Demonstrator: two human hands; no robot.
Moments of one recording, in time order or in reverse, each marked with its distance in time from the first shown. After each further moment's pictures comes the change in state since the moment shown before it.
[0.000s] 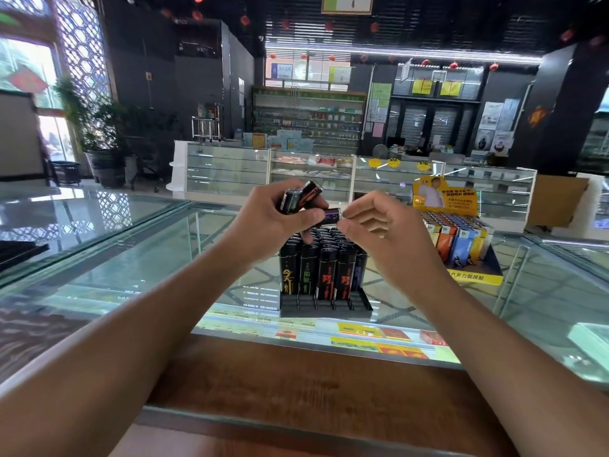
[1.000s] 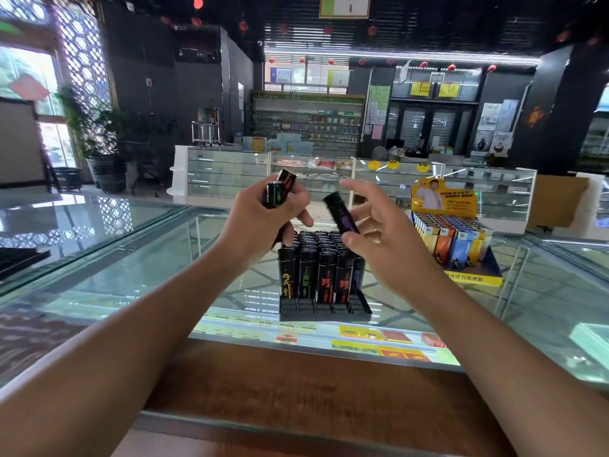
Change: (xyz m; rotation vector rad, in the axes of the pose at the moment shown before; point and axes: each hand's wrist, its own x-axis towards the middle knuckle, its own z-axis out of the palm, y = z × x) left_hand 0.004 0.003 0.000 -0.112 0.176 -0.087; right_hand 0.000 -0.011 -0.002 -0.020 -0.060 0.068
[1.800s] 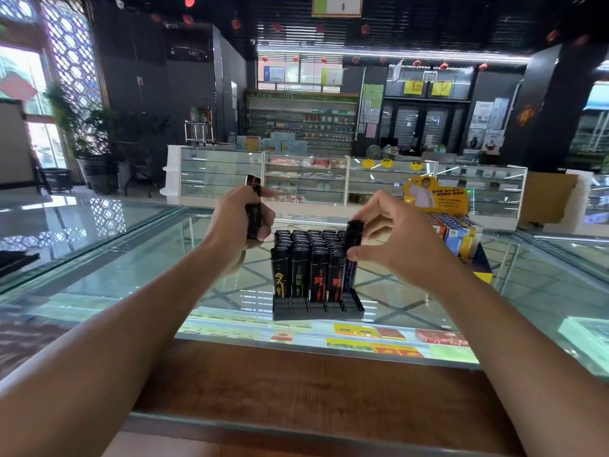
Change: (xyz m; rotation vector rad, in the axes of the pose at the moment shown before) left_hand 0.009 -0.015 -0.015 -0.282 0.104 -0.311; right_hand 0.000 0.012 -0.030 -0.084 -0.078 0.094
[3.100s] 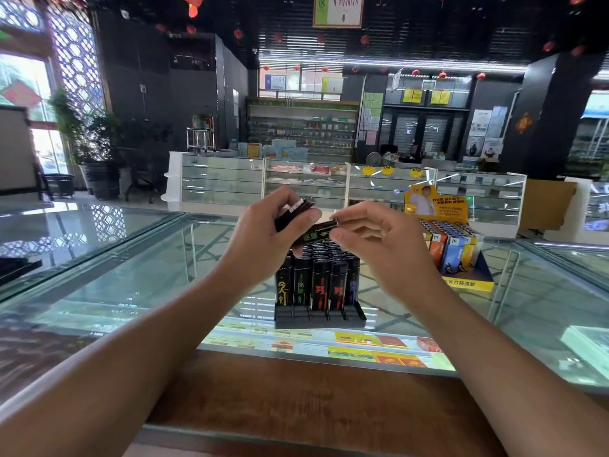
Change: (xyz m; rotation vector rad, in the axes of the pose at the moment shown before) left_hand -0.036 0.007 0.028 0.568 -0.111 0.462; right_hand -0.002 -0.016 0.025 0.227 0.128 -0.154
